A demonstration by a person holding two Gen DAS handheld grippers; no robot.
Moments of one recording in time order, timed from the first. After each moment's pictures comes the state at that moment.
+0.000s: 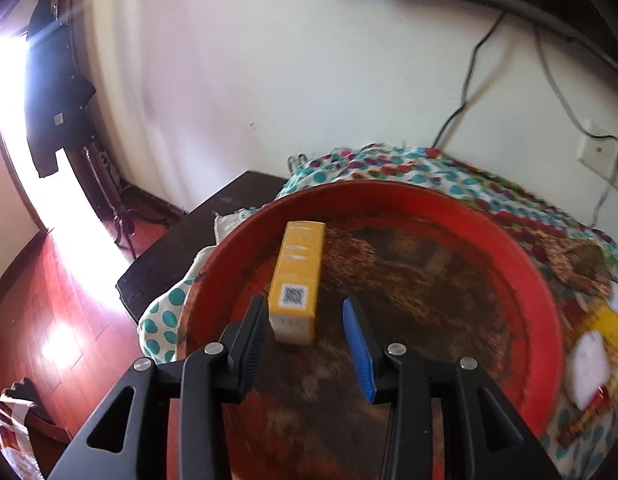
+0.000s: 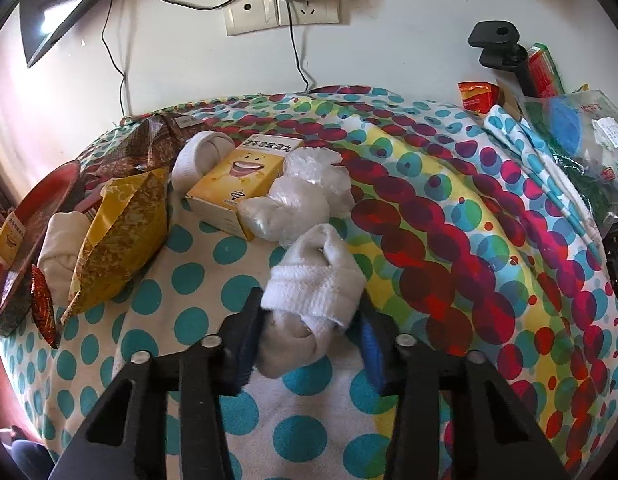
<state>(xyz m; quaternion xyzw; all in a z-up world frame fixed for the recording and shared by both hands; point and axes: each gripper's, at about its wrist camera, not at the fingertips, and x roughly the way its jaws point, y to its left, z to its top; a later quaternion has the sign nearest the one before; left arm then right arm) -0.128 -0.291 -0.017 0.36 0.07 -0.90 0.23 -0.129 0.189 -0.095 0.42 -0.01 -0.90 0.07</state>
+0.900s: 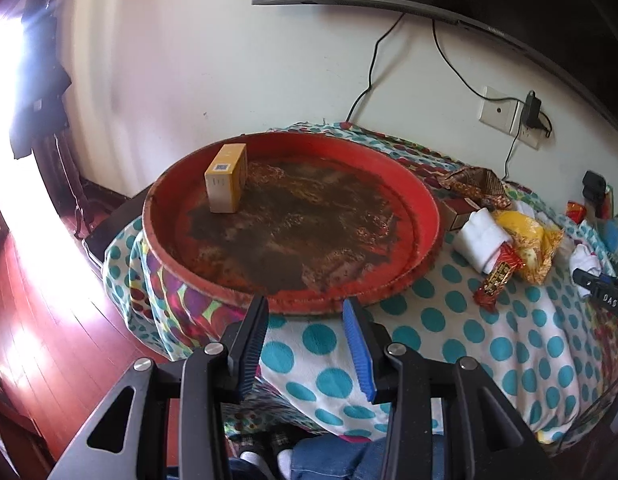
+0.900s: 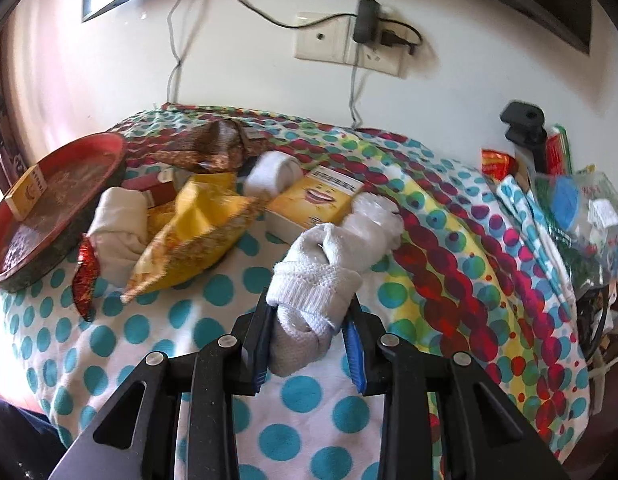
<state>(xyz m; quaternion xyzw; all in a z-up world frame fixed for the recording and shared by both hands) -0.016 -0.198 -0.039 0.35 0.10 -0.92 0.15 -0.095 0.137 -0.062 0.38 0.09 -0.92 0.09</state>
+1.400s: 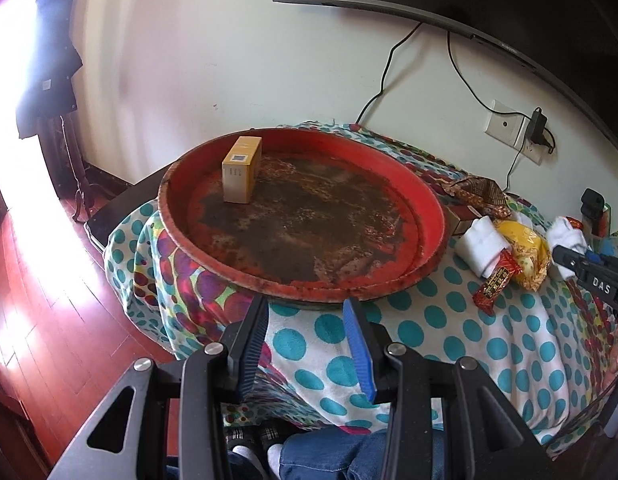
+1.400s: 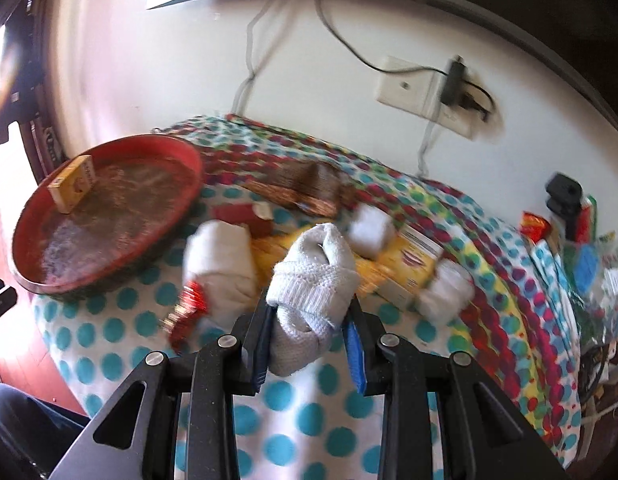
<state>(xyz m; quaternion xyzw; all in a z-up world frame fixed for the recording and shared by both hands) -0.003 -0.209 -0.038 0.34 0.13 -0.92 0.15 -0.078 0.050 -0.030 0.35 0.14 -0.91 0.15</state>
